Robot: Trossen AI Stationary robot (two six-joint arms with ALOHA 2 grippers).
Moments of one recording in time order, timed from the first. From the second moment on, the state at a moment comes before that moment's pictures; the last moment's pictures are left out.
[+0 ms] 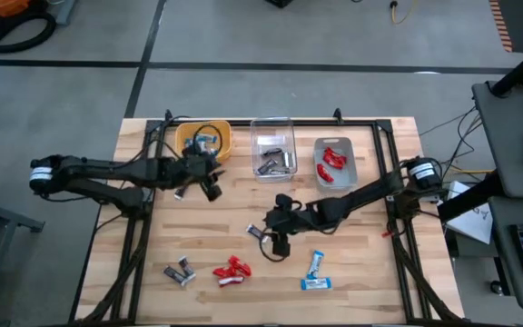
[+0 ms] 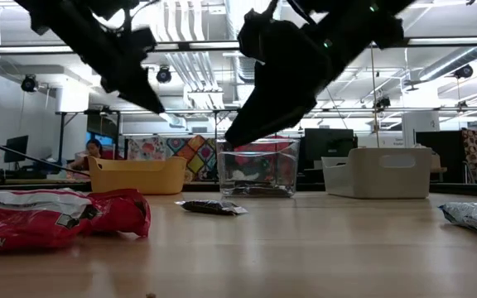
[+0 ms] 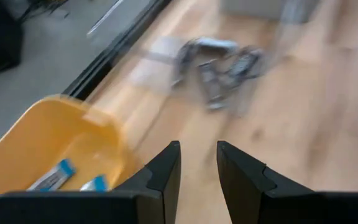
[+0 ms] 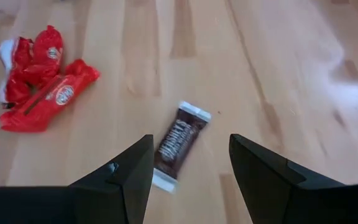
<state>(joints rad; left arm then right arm) 0.11 1.07 0.68 -0.31 -0.41 -0.14 0.23 1.83 1.08 0.03 0.20 0.20</state>
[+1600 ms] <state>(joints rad) -0.01 1.10 0.67 -0.21 -0.41 -0.14 0.29 2.09 1.04 0.36 0.37 0.29</state>
